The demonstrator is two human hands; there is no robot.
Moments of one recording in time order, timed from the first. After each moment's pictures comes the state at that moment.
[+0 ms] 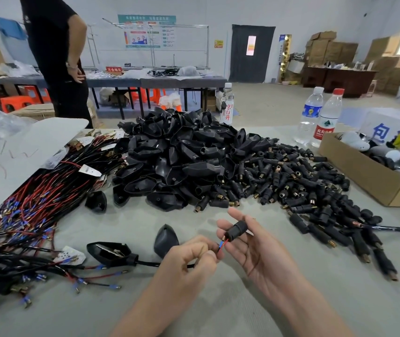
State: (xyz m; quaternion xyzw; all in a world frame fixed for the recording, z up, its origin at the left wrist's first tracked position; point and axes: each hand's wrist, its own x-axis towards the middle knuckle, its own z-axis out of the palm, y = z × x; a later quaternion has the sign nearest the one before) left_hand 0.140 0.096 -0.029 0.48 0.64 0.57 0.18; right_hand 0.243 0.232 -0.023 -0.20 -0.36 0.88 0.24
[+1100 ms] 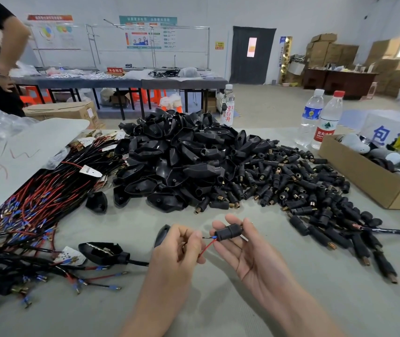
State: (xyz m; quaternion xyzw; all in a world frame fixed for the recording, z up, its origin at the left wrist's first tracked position) left_hand 0.130 0.098 -0.041 0.36 0.71 0.60 0.10; right_hand 0.237 0.221 -0.024 -0.19 -0.28 0.91 0.24
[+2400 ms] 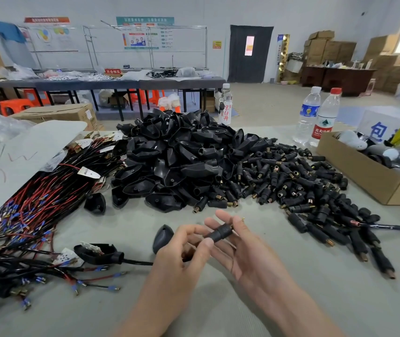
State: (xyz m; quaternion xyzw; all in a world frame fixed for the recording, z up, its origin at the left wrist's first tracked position) left_hand 0.128 0.099 -0.050 0.44 0.69 0.56 0.09; right_hand 0.238 0.214 -0.021 -0.16 -0.36 0.89 0.24
